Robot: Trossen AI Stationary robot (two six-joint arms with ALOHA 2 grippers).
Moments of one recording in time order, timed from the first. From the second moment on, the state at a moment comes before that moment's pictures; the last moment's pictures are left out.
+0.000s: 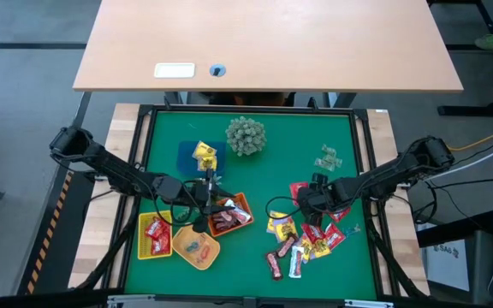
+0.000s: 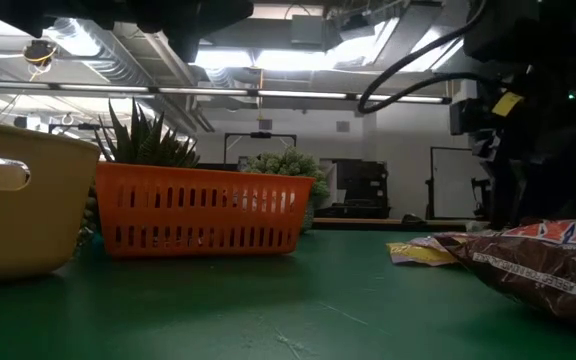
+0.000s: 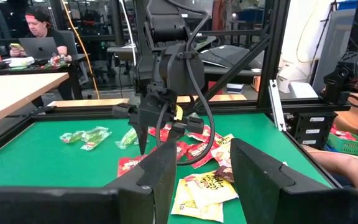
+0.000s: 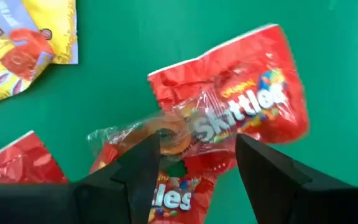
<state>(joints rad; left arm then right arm) -0.34 1.33 0.54 0.72 -0.31 -0.02 0.33 1.44 0.70 -0.61 0.25 0.47</state>
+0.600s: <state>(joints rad) -0.34 1.33 0.54 0.72 -0.31 -0.02 0.33 1.43 0.64 -0.51 0.19 0.47</state>
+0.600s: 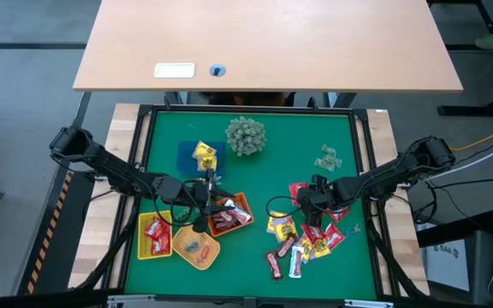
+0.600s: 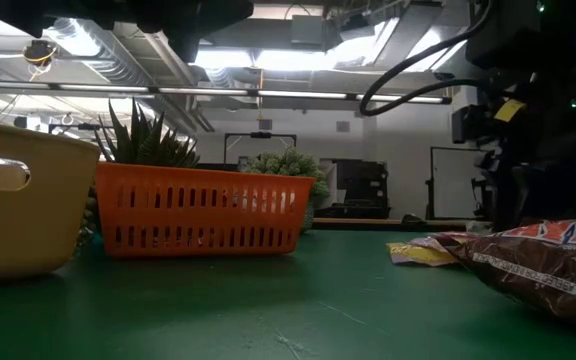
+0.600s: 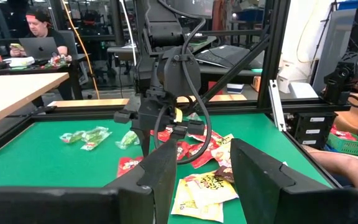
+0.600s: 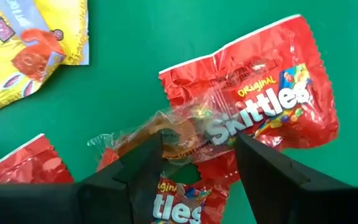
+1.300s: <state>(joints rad) -0.34 1.33 0.54 0.72 -0.31 -0.02 0.33 1.44 0.64 -0.48 0.14 0.46</state>
